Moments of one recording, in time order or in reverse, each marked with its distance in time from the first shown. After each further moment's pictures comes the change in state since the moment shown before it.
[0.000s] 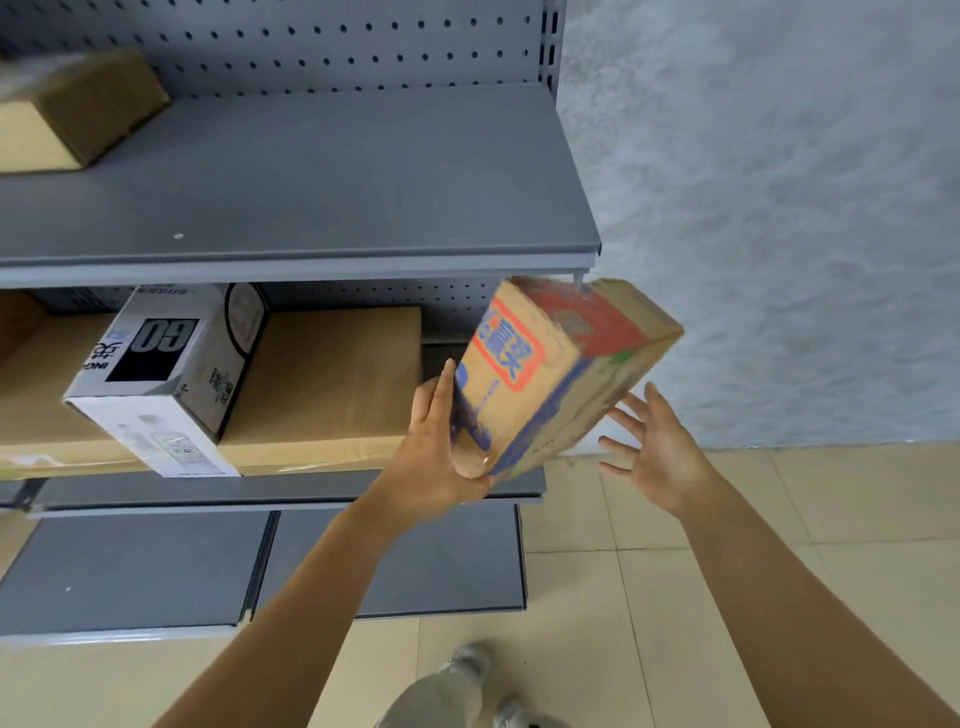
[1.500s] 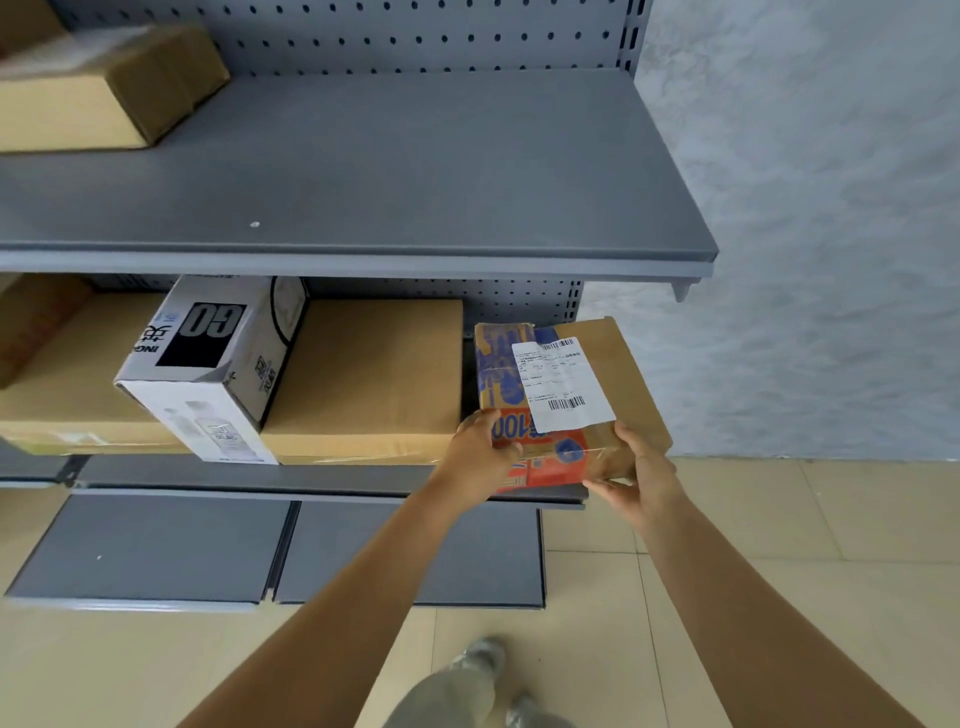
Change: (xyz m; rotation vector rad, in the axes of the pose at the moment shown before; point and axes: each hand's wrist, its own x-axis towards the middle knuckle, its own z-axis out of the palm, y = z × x) left_hand 0.025 -0.021 0.008 -0.026 -0.035 -0.385; right_hand 0.043 0.061 0.051 0.305 0.358 0.128
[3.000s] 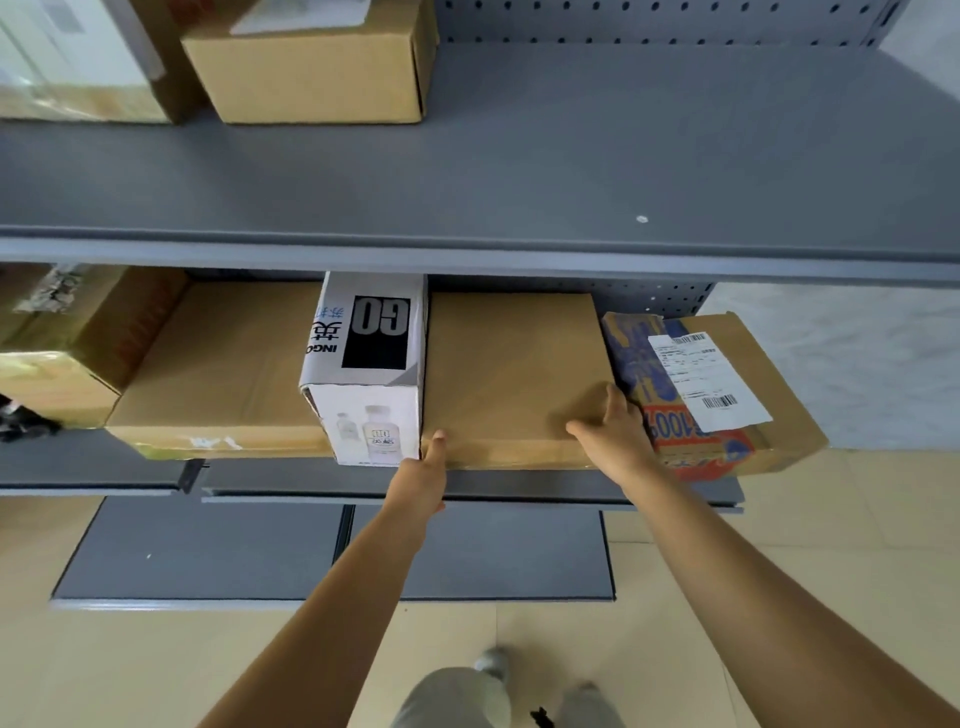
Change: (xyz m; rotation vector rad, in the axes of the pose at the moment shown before) left_hand 0.007 -0.198 -0.167 -0.488 0.170 -0.600; right_hand -0.065 0.118 0.194 -1.291 0.000 -0.461
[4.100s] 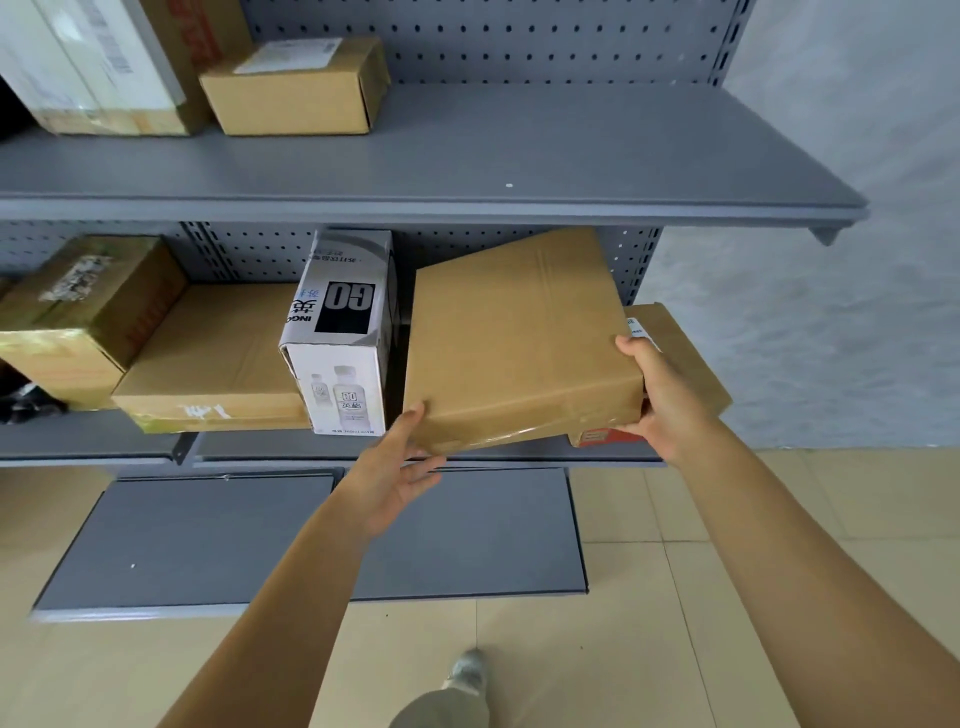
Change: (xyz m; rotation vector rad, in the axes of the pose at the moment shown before) left_hand -0.116 -0.012 -0.011 -0.396 -0.352 0.155; right_hand -0.086 0.032 -0.116 0.832 -0.085 -0.004
